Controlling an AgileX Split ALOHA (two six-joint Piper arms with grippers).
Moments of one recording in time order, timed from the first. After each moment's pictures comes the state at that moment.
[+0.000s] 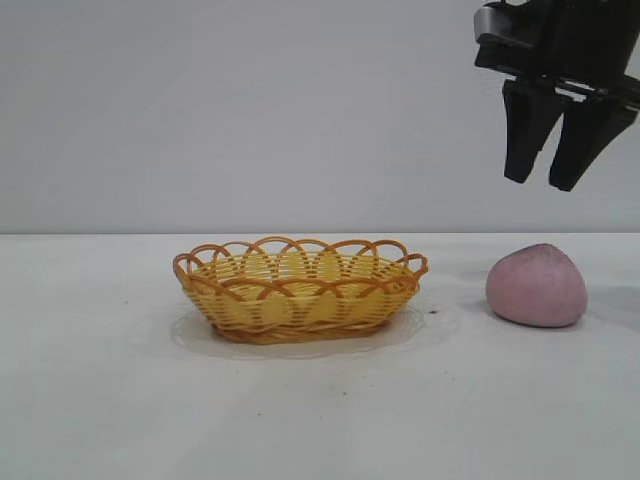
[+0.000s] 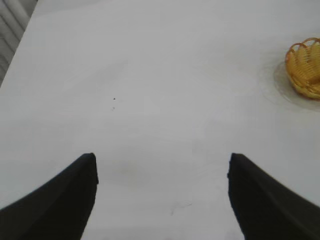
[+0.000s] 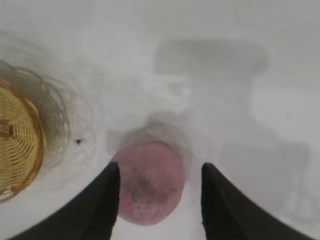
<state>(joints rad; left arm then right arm) 0.06 -0.02 -0.48 -0.04 1.12 0.05 0.20 1.93 -1.44 0.30 1.02 -0.30</state>
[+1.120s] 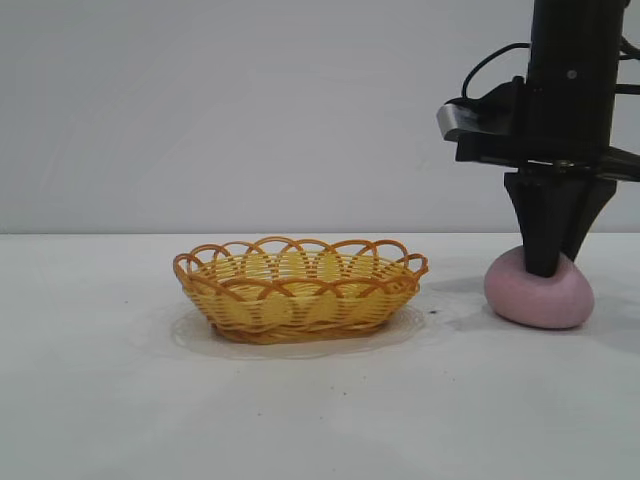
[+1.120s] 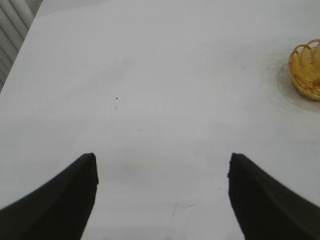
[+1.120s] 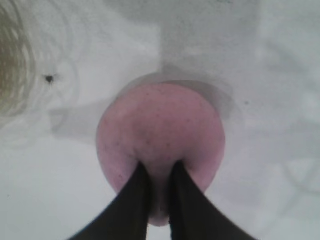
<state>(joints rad) 0.06 -0.02 -0.48 -0.04 1.12 0.05 0.31 2.07 -1.45 0.16 1.10 -0.22</state>
